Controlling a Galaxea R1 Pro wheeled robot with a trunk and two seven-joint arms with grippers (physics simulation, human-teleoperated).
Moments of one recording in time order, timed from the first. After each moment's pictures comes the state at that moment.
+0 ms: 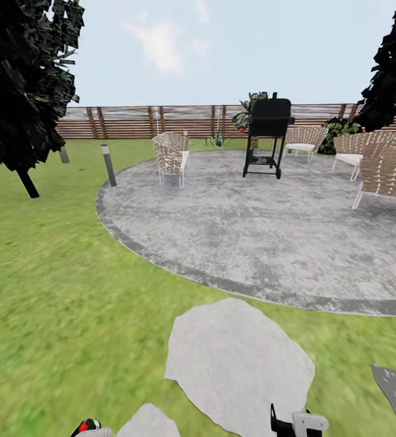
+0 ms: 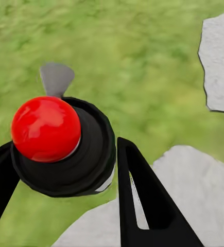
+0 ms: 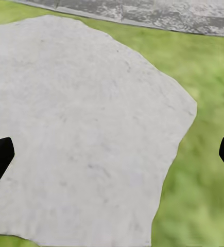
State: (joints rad) left arm -0.25 0.07 -0.06 -0.19 0.09 -0.68 0.10; right arm -0.27 0.01 0.00 -0.27 0.02 -0.62 -0.22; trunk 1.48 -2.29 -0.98
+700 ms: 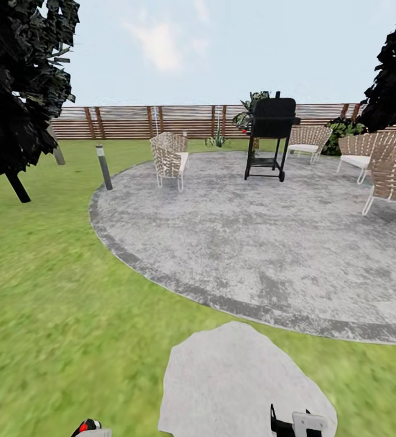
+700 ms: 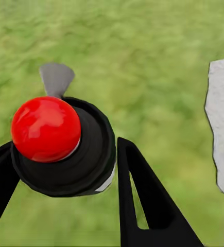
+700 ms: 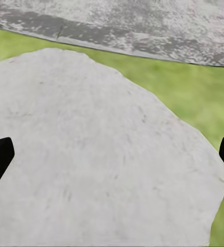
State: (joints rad) left arm -0.25 0.06 -0.06 -0.19 0.09 -0.68 0.10; right arm -0.27 0.01 0.00 -0.27 0.02 -0.62 -0.22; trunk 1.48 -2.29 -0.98
